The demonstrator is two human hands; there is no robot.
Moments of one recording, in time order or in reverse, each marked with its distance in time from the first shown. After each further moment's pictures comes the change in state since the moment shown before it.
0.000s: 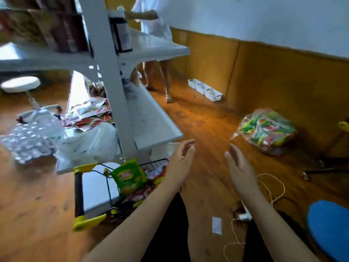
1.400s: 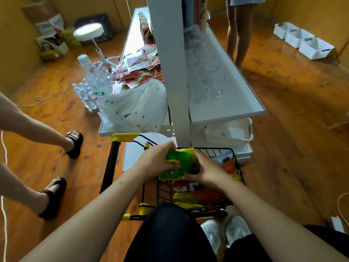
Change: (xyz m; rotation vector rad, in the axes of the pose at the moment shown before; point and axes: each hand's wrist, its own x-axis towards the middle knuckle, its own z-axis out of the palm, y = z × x) left_hand 0.055 -0.218 -0.201 1.002 -0.153 -0.268; right_hand 0.093 0.081 0.323 -0.230 -1.001 -0.160
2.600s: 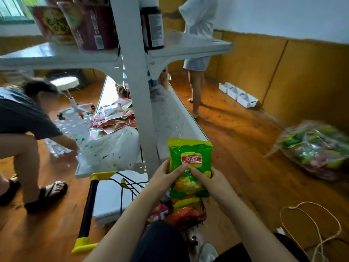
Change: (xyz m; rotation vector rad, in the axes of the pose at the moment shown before) left_hand -0.047 0.154 -0.057 -1.284 -0.066 -0.054; right_hand -0.155 -0.065 -0.096 0.697 0.477 0.043
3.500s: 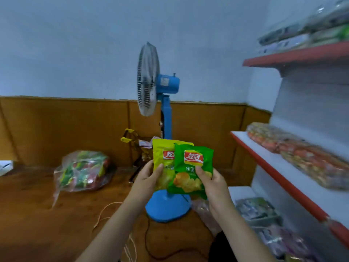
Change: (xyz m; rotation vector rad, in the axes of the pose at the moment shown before) left_hand -0.242 0.059 0.456 0.090 -1.177 0.244; right_hand -0.502 -0.032 -0.239 0.169 1.530 -0.277
